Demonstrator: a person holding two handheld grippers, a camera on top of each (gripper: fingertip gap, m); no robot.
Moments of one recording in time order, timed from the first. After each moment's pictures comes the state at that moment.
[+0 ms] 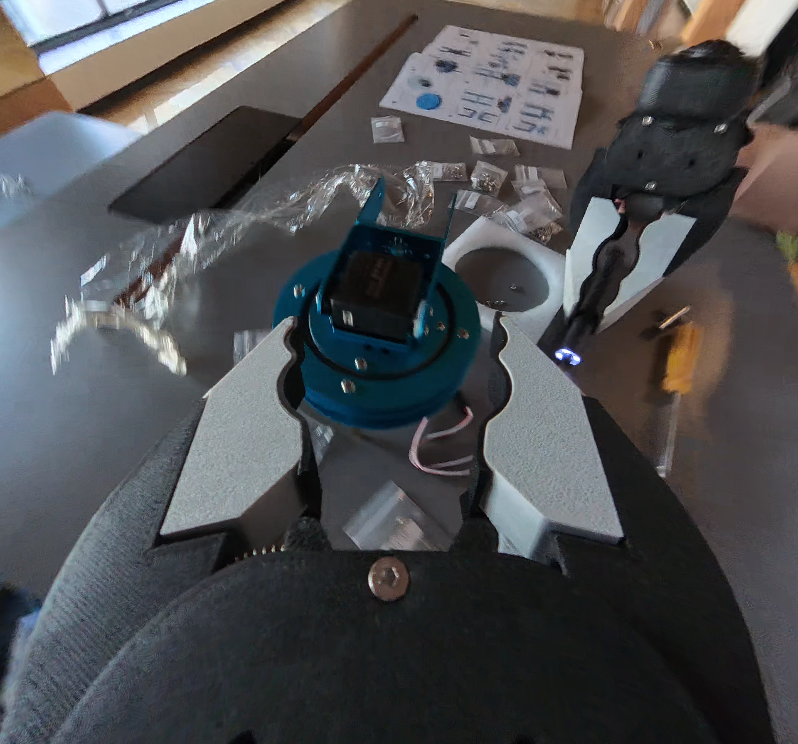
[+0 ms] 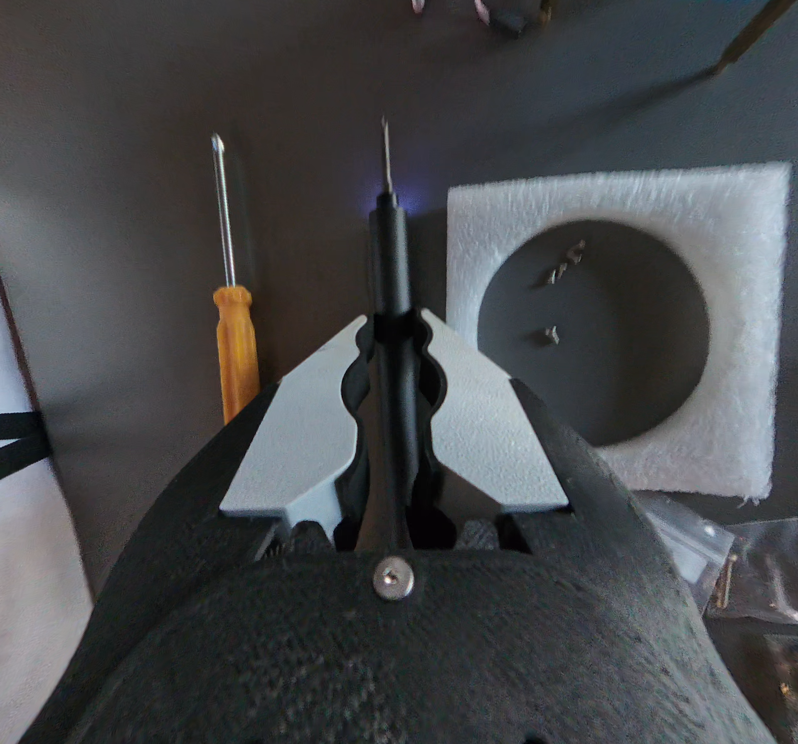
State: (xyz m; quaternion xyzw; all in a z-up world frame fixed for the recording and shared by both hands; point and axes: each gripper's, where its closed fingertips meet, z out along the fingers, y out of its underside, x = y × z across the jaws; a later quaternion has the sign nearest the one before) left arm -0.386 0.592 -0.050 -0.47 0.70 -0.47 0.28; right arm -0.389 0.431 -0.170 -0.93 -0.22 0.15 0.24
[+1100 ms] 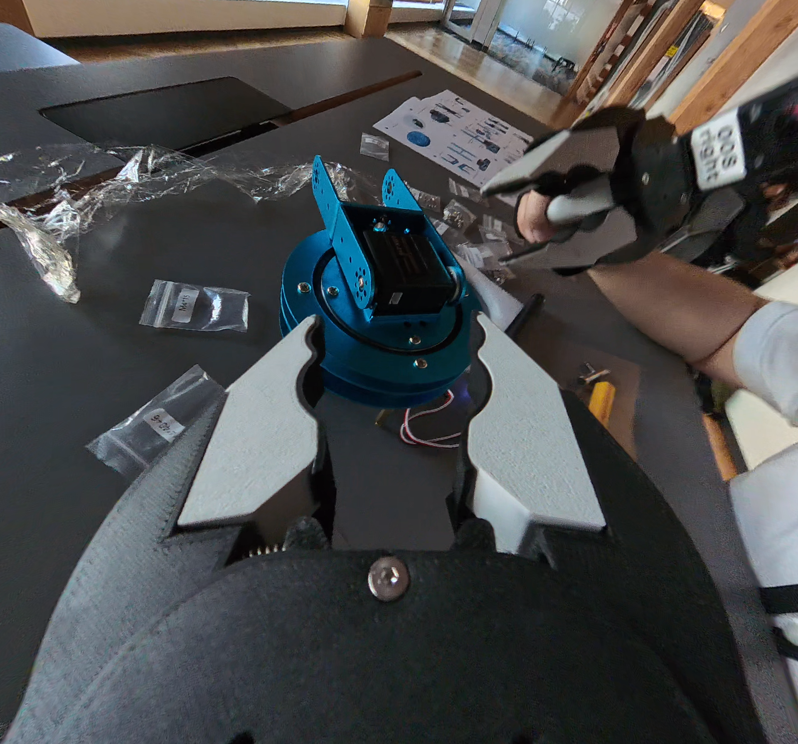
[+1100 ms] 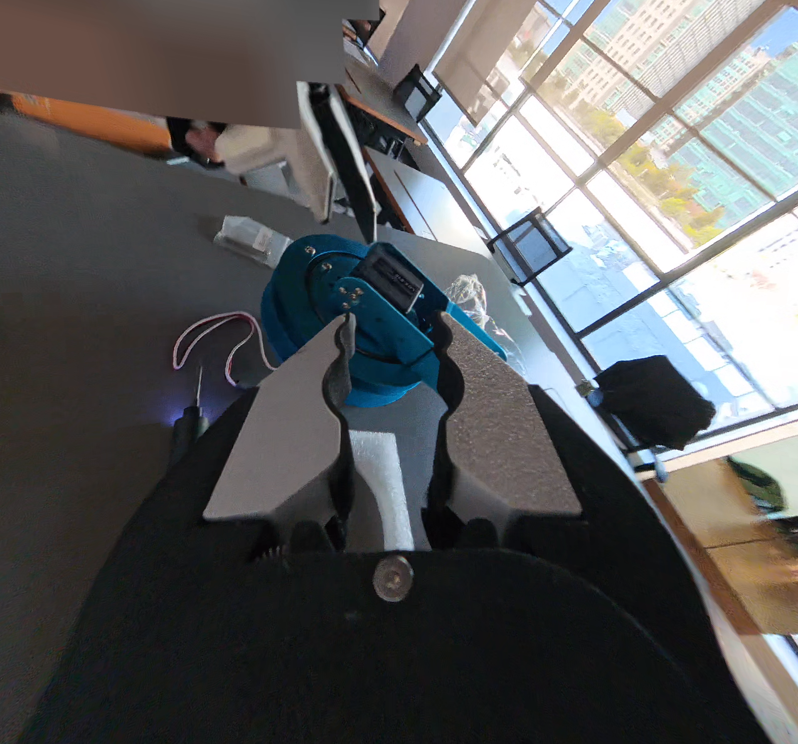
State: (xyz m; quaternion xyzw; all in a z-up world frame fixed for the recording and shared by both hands) left arm -0.393 0.579 -0.069 -0.54 0.60 -0.54 0.23; right arm -0.361 0.521 -0.050 -0.71 -0.32 -0.13 0.61
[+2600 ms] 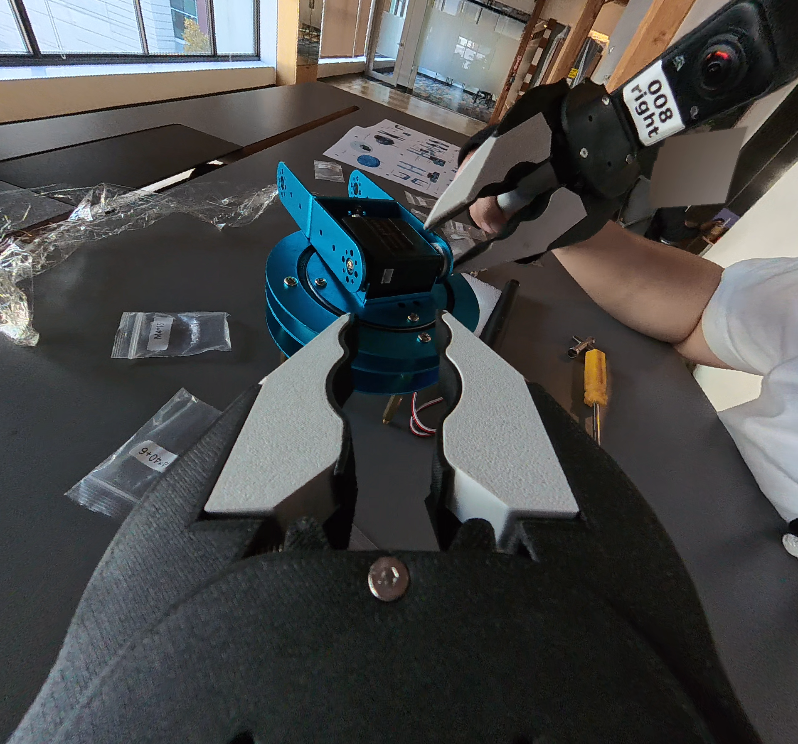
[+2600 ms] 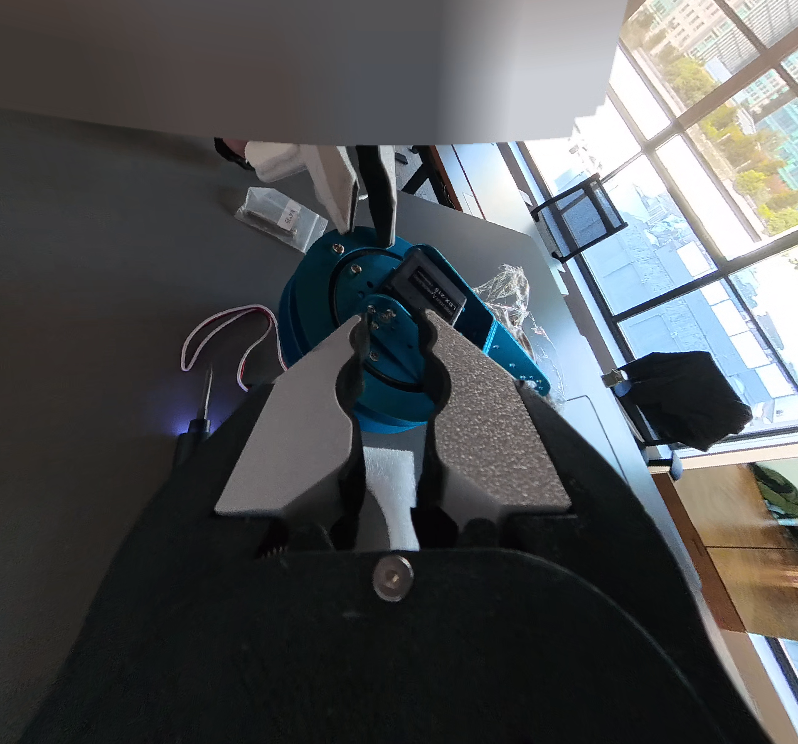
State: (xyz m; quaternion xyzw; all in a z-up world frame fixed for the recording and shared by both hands) left arm -0.401 0.577 -0.078 -0.46 0.61 -0.60 0.23; right arm -0.377 0.546 -0.069 -0.75 -0.36 -0.12 0.54
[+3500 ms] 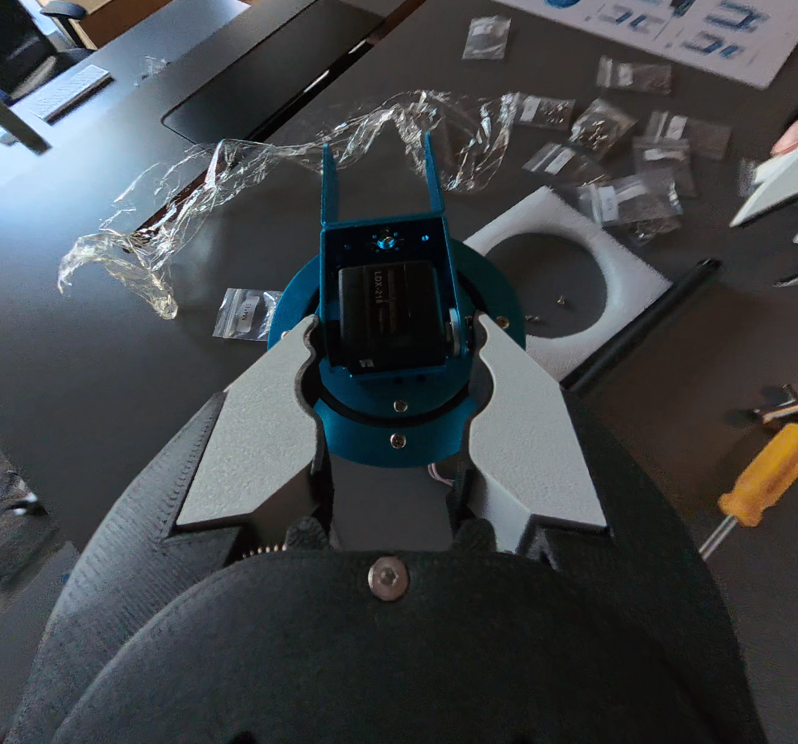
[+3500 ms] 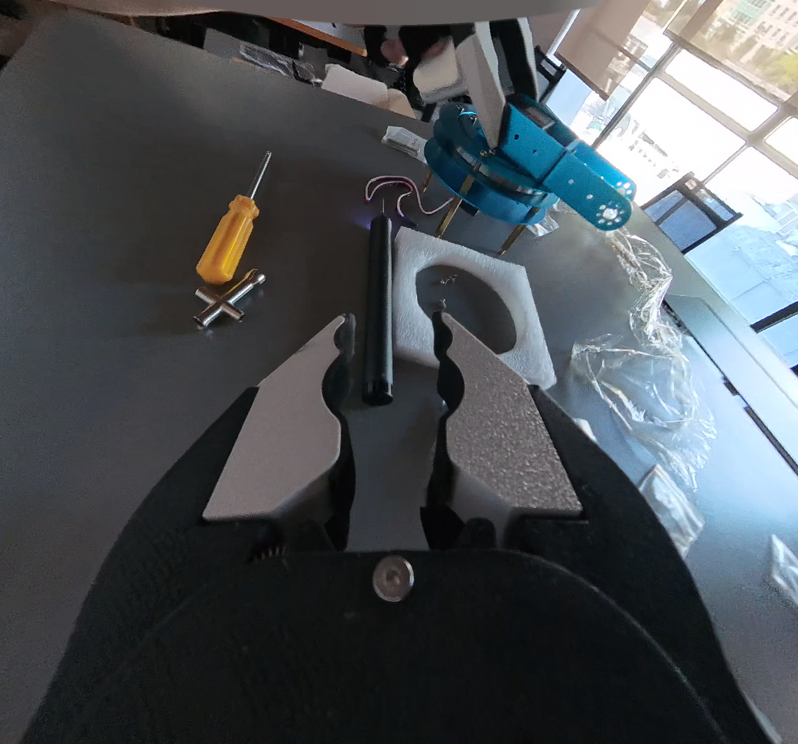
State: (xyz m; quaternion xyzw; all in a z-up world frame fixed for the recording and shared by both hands) left arm -0.353 0.562 -0.086 -0.60 0.66 -0.31 0.33; right arm -0.331 0.369 -0.113 -0.74 -0.34 0.03 0.58
